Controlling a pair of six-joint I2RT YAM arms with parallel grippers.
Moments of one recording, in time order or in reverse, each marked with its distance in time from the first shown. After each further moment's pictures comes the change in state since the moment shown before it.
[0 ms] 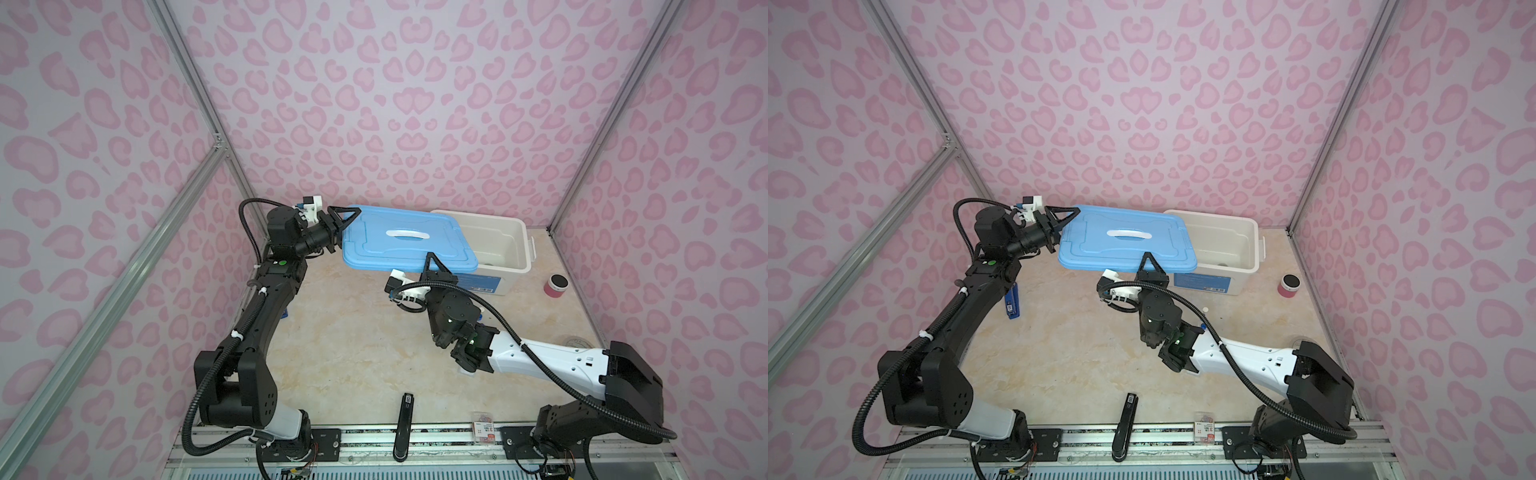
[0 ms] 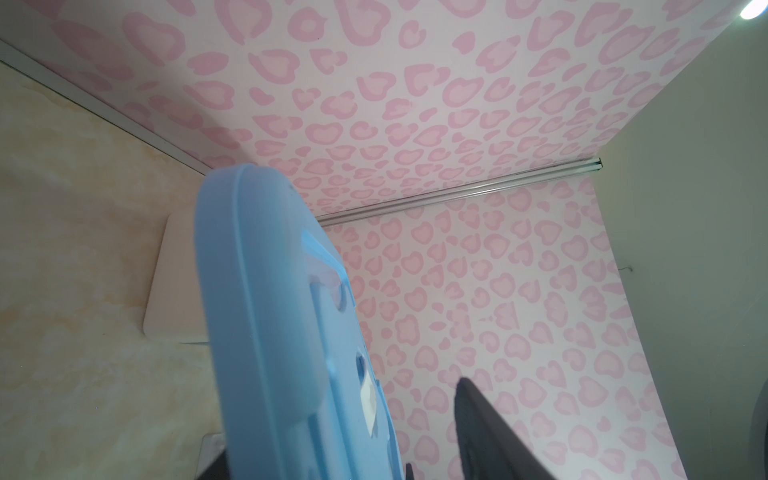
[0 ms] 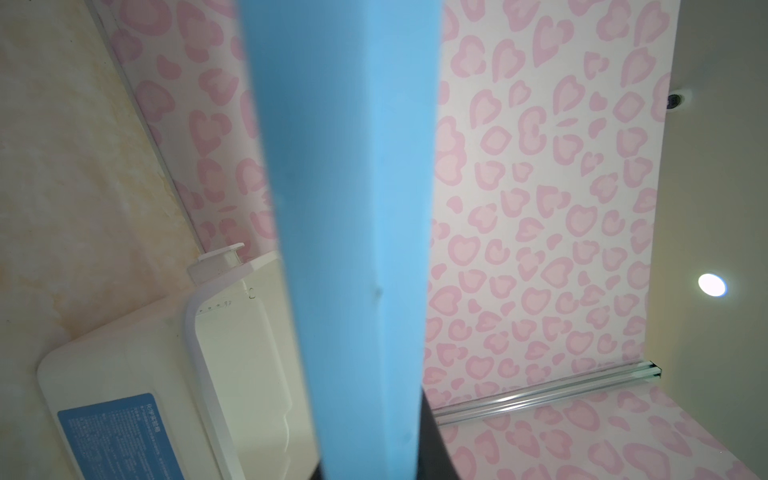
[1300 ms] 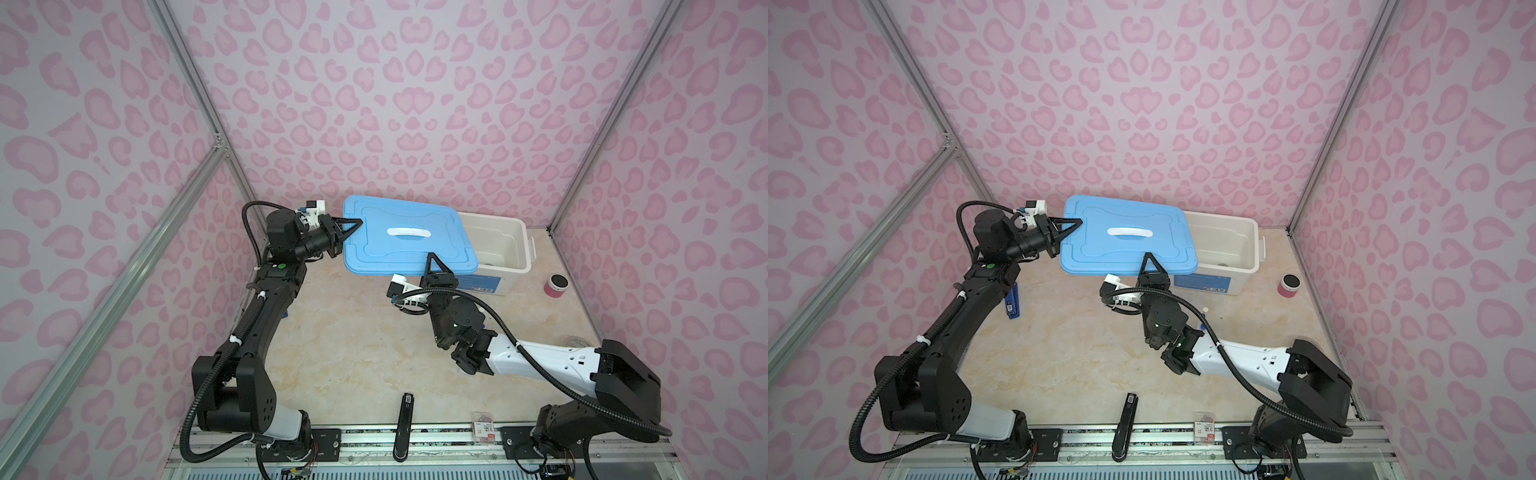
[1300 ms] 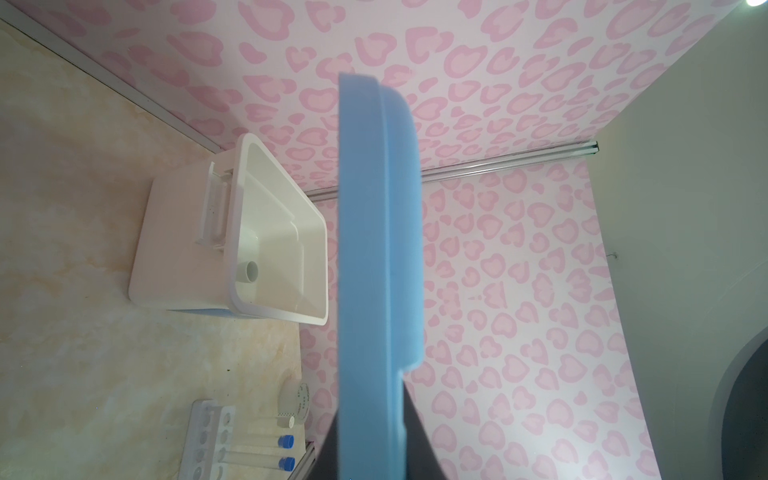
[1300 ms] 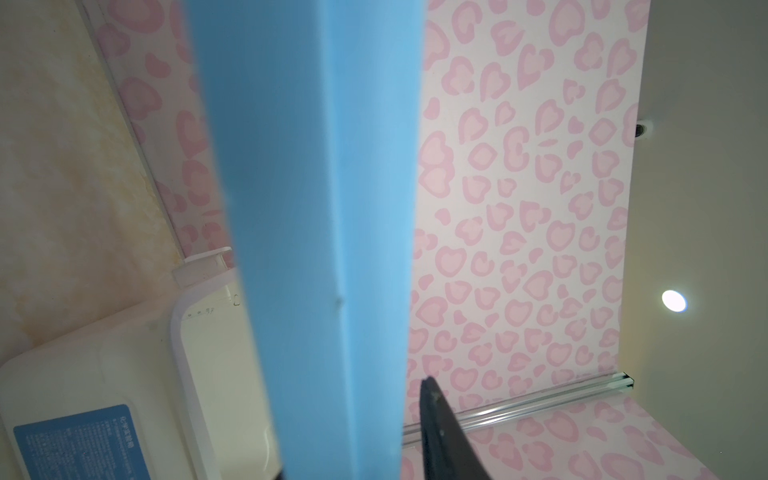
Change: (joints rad) left arm 0.005 -0.030 -0.032 0.002 0.048 -0.037; right arm -0.028 0.019 -0.067 0.140 -0.060 -0.095
